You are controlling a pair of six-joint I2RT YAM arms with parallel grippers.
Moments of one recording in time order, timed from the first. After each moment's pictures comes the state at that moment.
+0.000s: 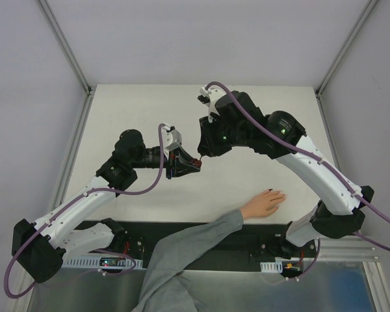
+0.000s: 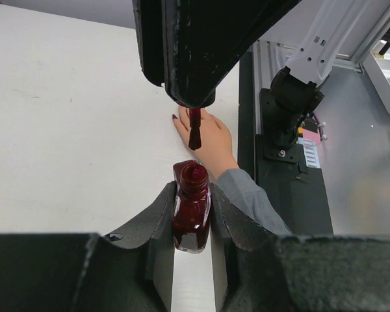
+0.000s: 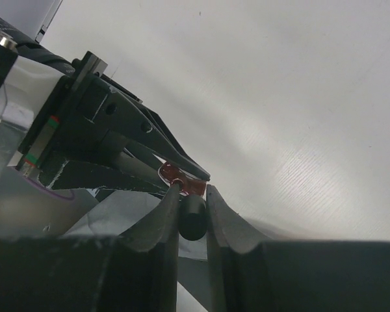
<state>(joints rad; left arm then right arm) -0.62 1.00 0.79 0.10 0.89 -0.07 1.00 1.53 2.00 -1.20 0.05 0.38</state>
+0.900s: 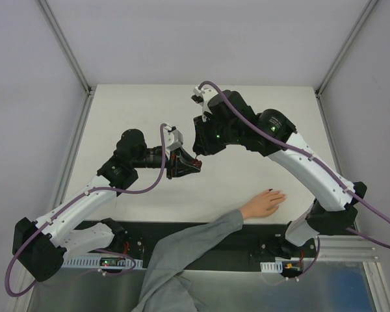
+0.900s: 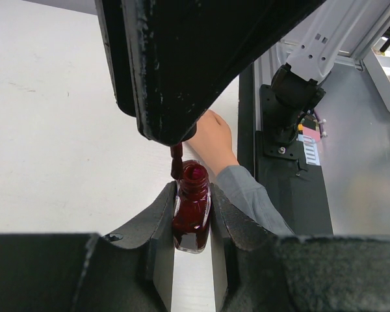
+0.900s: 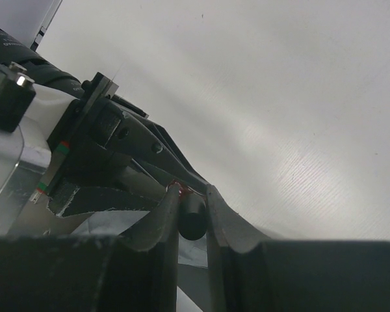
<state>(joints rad) -0.62 1.01 0.79 0.09 0.89 -0.07 1.00 1.57 2.02 -1.17 0.04 0.38</state>
